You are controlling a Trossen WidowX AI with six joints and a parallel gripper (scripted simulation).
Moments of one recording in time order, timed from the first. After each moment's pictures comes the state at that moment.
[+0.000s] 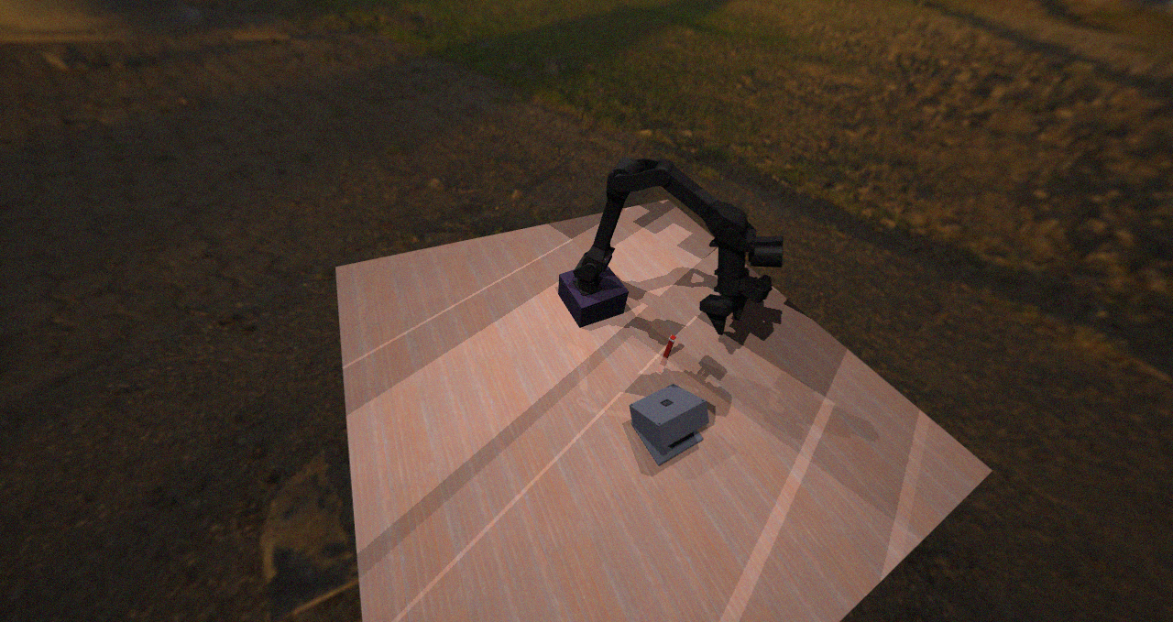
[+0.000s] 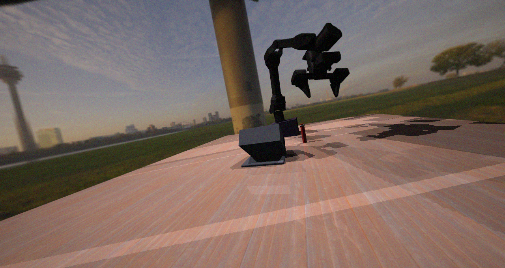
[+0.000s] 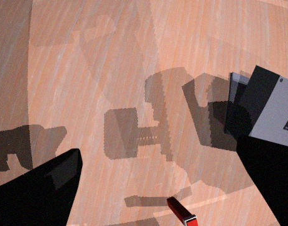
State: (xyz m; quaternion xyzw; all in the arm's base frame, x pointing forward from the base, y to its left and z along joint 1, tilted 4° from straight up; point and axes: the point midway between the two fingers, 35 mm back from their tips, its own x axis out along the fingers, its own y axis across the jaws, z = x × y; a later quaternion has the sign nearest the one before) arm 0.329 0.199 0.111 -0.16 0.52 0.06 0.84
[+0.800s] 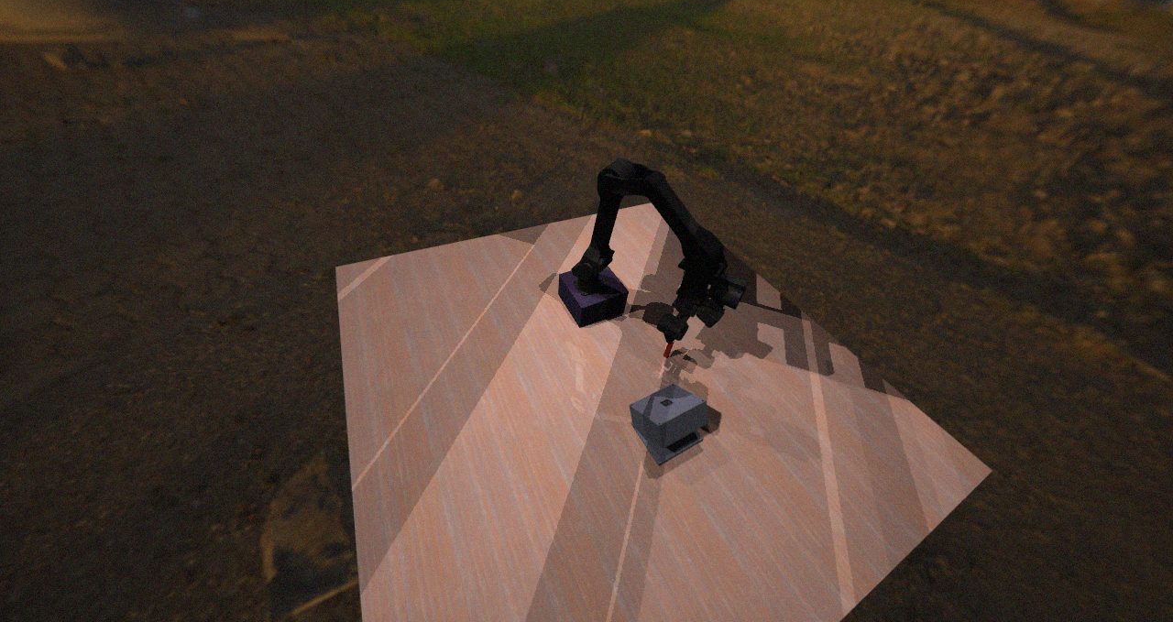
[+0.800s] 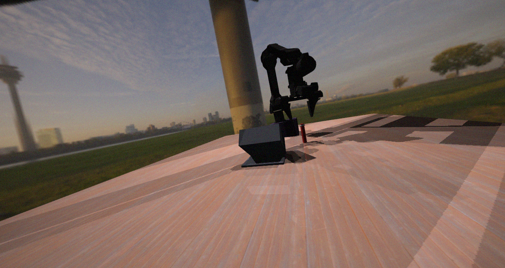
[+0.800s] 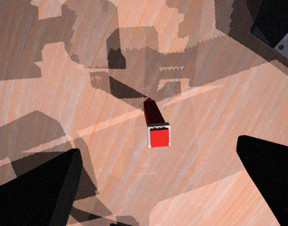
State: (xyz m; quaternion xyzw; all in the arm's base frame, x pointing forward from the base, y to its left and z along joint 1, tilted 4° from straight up) arm 0.264 0.118 0.049 -0.18 0.68 0.13 0.70
